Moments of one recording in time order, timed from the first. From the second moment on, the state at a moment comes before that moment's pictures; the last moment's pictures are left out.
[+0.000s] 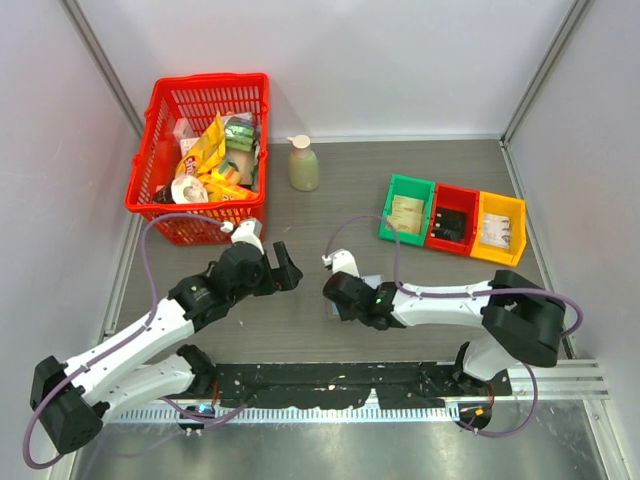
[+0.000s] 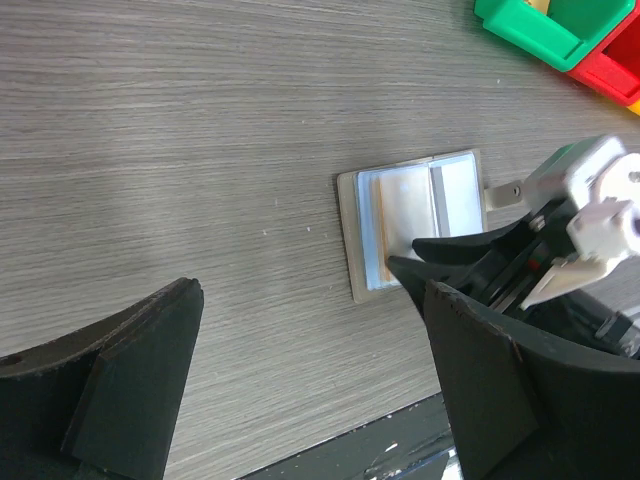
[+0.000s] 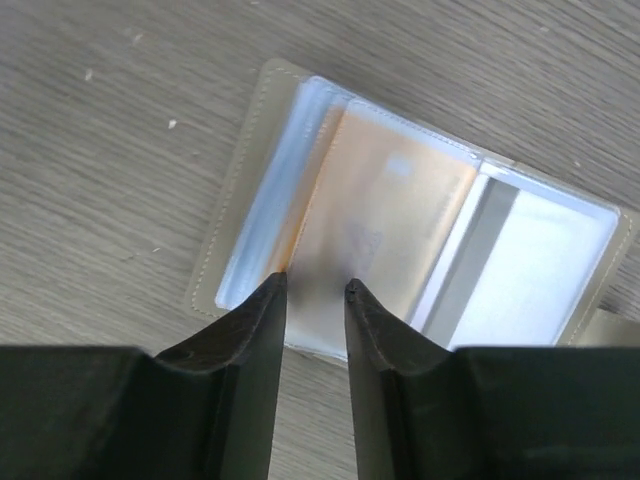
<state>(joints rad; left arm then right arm) -0.77 0.90 0.68 -0.43 -0.20 -0.79 1.13 1.53 0.75 -0.21 0.43 0.50</state>
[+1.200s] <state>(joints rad) -0.87 1.60 0.76 -0.04 -0.02 -0.93 0.91 1.34 0.54 -0.03 0.21 0.53</state>
